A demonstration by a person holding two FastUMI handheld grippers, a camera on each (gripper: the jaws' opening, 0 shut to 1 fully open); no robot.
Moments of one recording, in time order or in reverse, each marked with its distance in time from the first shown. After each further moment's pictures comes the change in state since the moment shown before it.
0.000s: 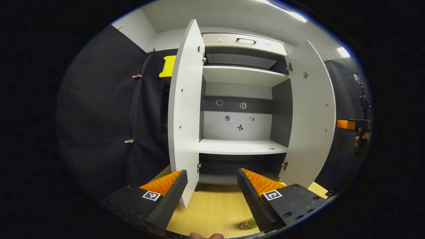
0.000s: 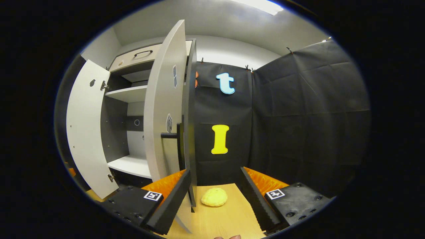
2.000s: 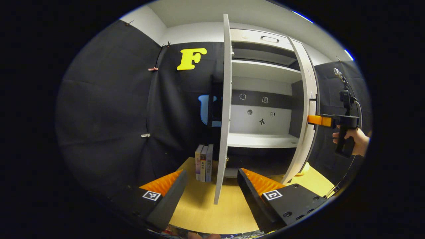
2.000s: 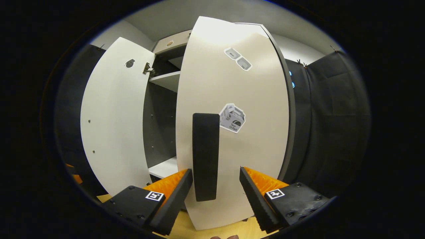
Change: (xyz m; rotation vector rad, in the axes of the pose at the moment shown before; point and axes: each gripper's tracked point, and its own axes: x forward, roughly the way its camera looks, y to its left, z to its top) left arm -0.014 0.104 -0.011 -0.052 0.063 0.073; right arm 0.072 0.264 -0.033 -0.031 0.045 0.352
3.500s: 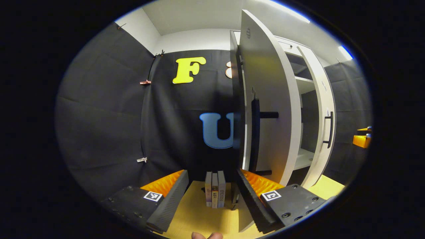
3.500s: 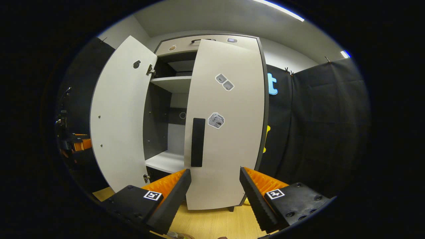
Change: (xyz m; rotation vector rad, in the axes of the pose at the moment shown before) left arm 0.122 0.062 0.098 0.083 -0.118 -0.037; right arm -0.100 0.000 0.013 -0.036 0.013 -0.147
